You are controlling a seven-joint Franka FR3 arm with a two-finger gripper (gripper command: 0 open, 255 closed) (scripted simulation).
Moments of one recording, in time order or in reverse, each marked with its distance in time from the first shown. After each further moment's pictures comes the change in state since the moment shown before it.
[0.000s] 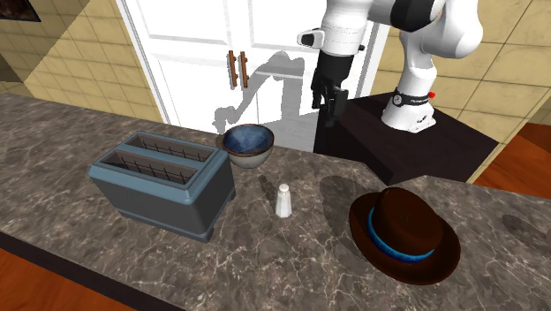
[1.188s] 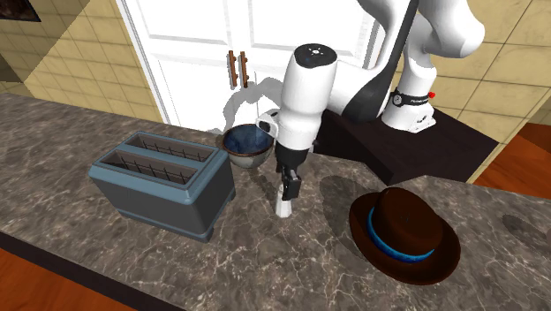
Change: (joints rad) arm 0.148 0.644 -0.072 0.519 -0.315 0.099 0.329
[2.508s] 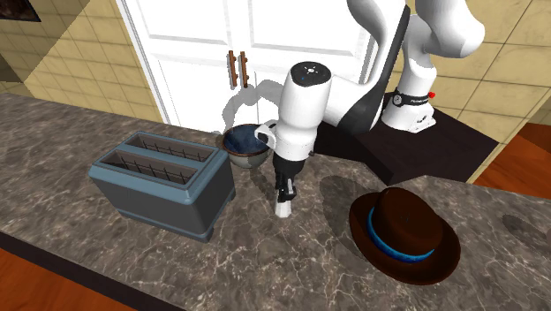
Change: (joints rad) arm 0.009 0.064 -0.016 0.025 -0.018 0.040 0.013
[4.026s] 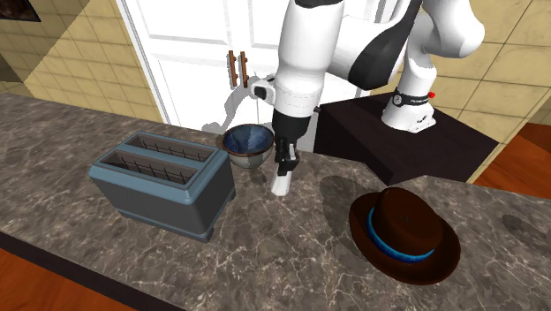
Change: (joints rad) arm -0.031 -0.177 0.049 0.007 0.070 -0.180 -0.066
